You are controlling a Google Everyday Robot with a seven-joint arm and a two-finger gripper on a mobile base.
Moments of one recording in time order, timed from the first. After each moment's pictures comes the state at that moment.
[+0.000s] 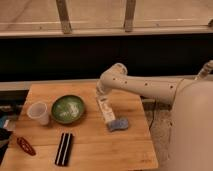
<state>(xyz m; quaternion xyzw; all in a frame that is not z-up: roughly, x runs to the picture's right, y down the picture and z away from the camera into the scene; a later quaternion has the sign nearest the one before) -0.045 0.030 0.850 -0.23 -0.05 0.53 0.82</state>
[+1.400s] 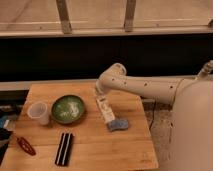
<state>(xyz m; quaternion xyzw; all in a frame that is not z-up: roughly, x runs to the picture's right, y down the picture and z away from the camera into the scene) -0.049 0.030 0.849 -0.23 -0.05 0.52 0.82</state>
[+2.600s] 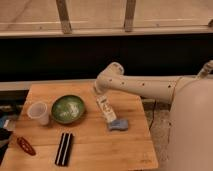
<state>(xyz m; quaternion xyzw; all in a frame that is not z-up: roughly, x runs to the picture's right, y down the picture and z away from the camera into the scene) -0.055 0.021 0.844 -0.21 -0.06 0.51 0.83</state>
